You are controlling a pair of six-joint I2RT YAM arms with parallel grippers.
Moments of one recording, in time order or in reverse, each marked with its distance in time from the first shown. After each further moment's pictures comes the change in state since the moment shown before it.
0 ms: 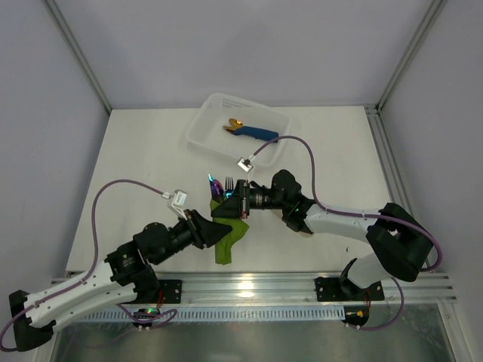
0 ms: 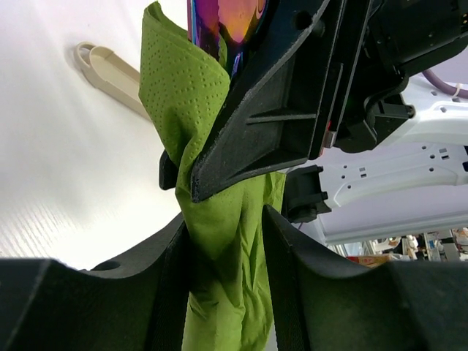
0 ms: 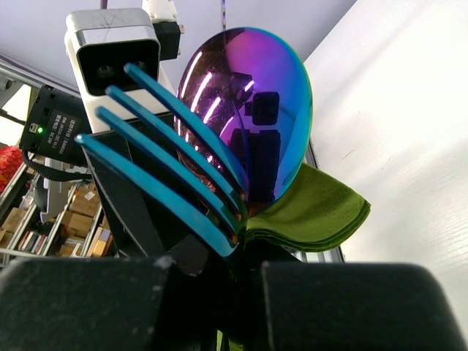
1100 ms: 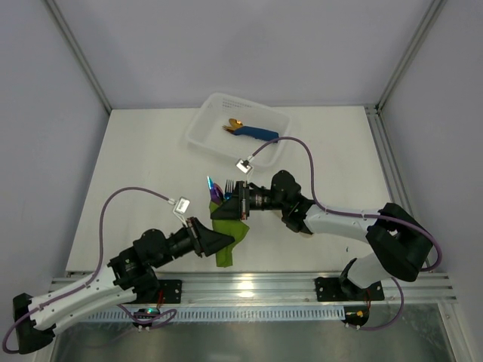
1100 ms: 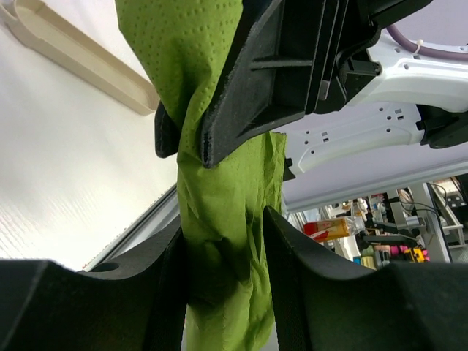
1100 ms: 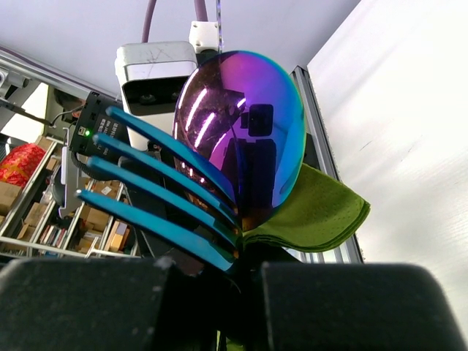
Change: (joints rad) left arm 0.000 -0.075 -0.119 0.113 0.154 -0.074; right arm 0.001 0.001 -0.002 0.011 -0.022 0.052
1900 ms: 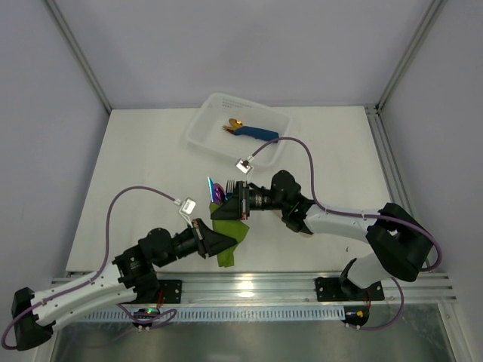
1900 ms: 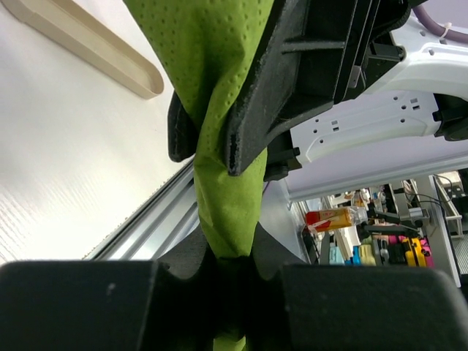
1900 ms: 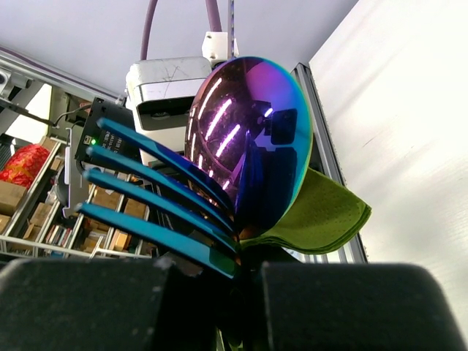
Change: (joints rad) left arm -0.015 0.069 -0.013 0.043 0.023 -0.021; right arm 0.001 0.000 0.000 -0.004 -0.007 0.011
